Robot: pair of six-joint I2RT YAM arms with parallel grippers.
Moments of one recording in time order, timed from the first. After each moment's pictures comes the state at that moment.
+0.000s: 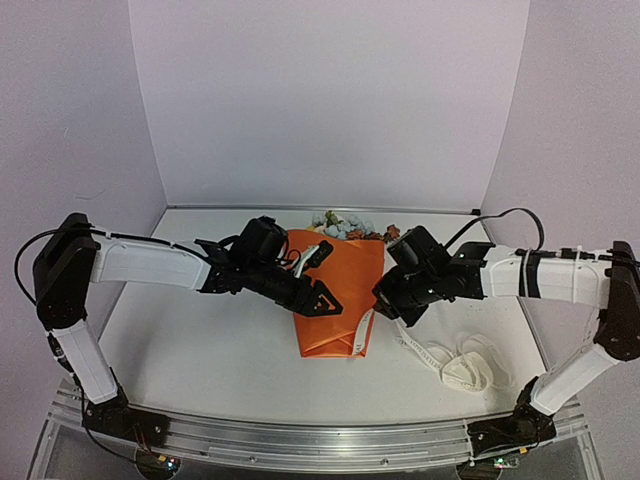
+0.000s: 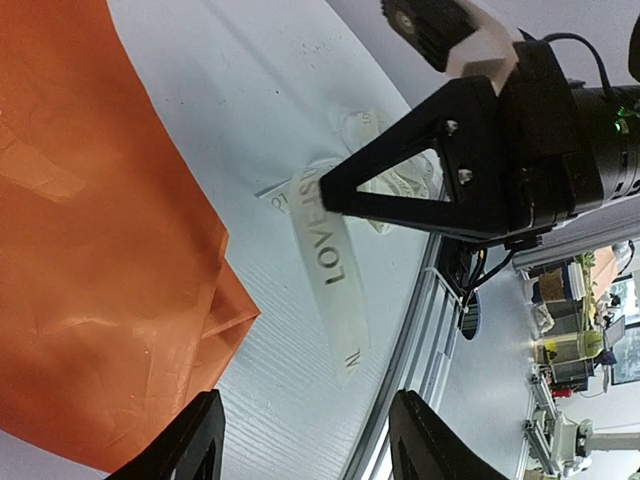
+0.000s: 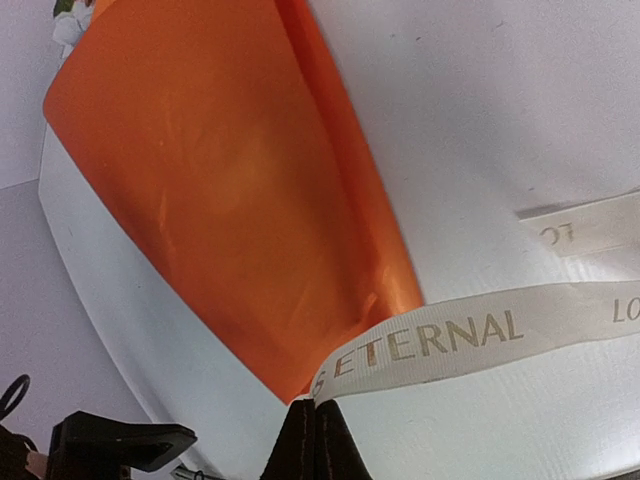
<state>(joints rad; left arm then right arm) -0.89 1.76 1.13 -0.03 0.61 -0.46 0.85 1.50 1.03 -0.49 0.05 1.52</state>
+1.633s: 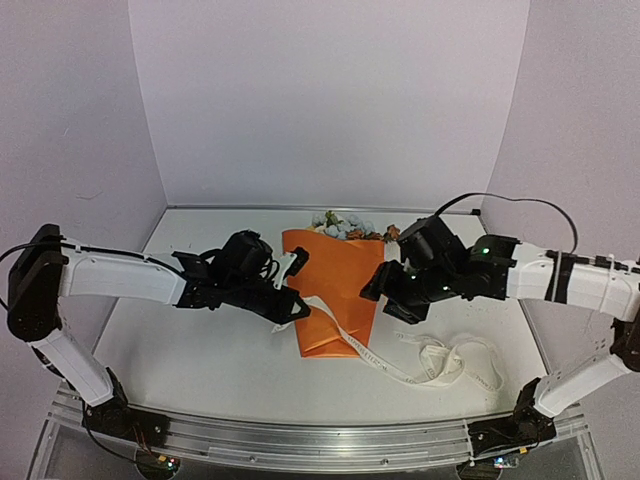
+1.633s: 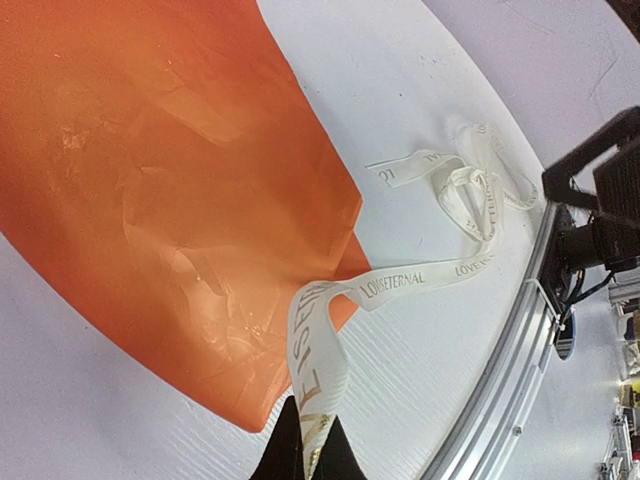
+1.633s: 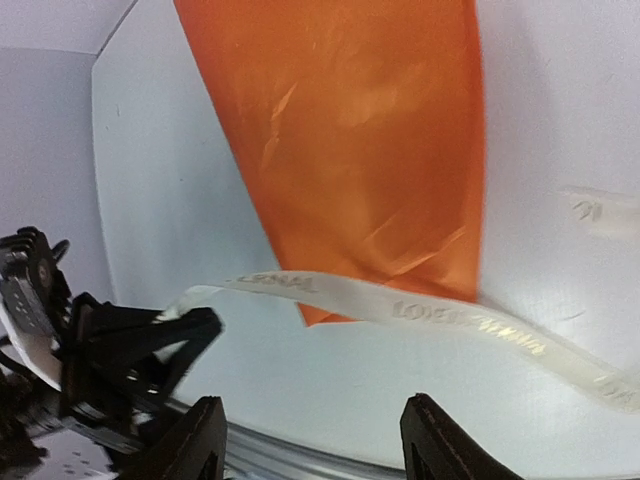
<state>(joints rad) -0.93 1.60 0.97 -0.08 0.27 -0.42 0.94 1.42 1.09 -0.53 0.03 1.25</state>
